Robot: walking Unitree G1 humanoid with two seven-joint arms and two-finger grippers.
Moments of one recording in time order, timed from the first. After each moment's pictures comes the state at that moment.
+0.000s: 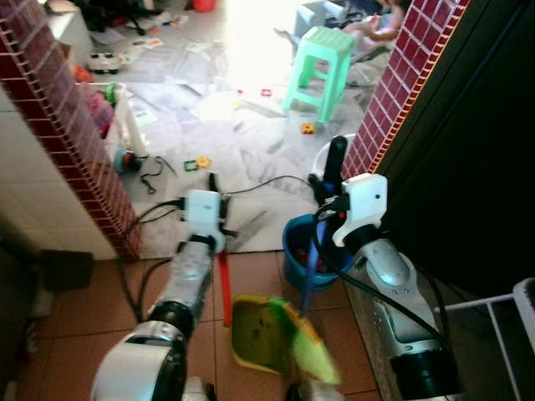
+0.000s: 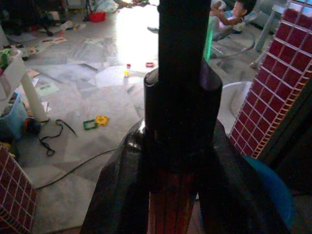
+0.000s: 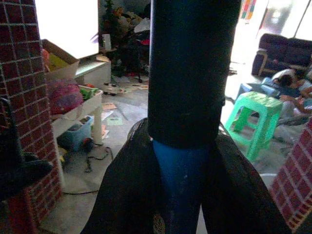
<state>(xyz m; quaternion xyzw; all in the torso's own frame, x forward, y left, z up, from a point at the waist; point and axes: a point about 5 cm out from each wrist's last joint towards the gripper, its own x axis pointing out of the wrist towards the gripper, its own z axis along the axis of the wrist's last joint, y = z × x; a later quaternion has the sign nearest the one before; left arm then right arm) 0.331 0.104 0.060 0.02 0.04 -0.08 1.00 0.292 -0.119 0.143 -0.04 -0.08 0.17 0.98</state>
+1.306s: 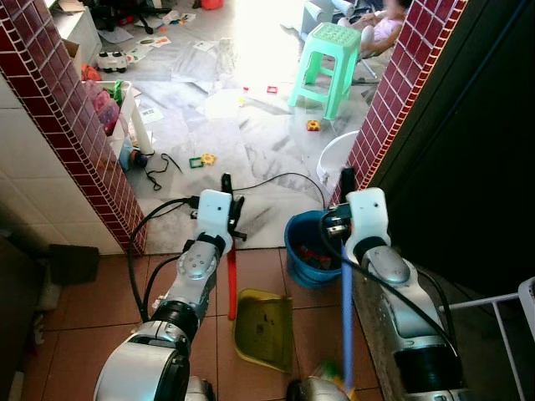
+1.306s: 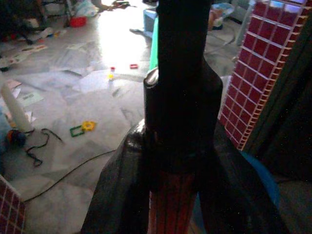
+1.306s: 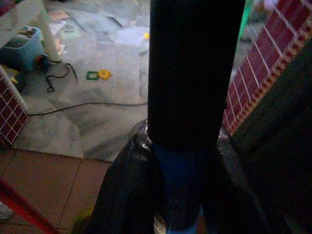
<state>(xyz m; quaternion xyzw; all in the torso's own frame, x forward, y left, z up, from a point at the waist) 0.331 0.092 0.063 0.04 0.04 -0.14 0.99 0.298 -0.145 0.101 -0.05 0.13 0.05 0.99</state>
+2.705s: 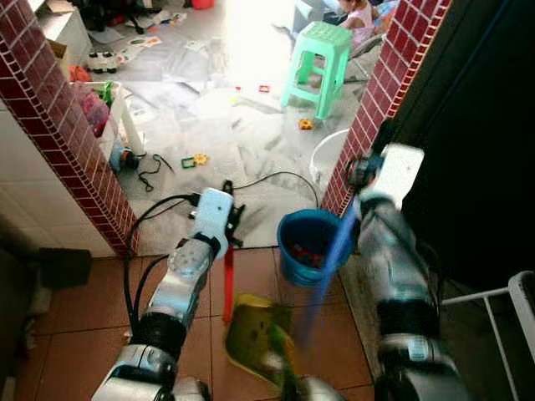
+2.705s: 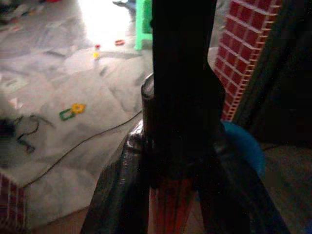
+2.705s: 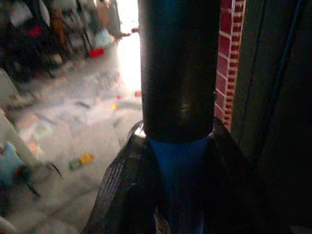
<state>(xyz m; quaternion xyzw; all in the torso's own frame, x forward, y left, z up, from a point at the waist) 0.323 0.105 0.072 0.06 0.10 -0.15 0.98 0.346 -0.144 0.154 0.11 -0.01 -0.04 0.99</state>
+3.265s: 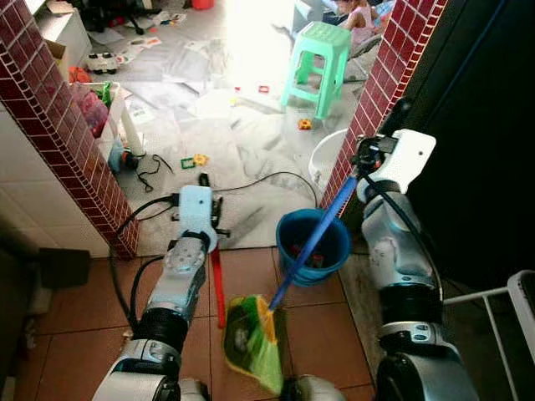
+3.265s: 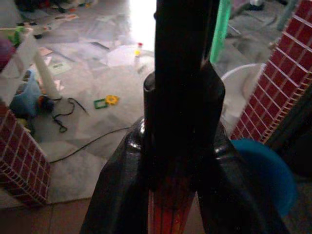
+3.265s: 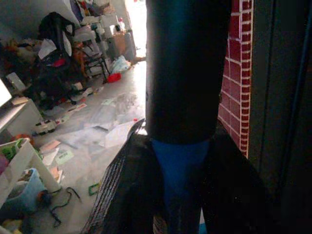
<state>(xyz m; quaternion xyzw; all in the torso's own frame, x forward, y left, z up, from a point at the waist) 0.329 0.122 0.071 0.00 0.09 -0.03 1.00 0.353 -0.153 0.166 0.12 -0.06 -0.02 0.99</state>
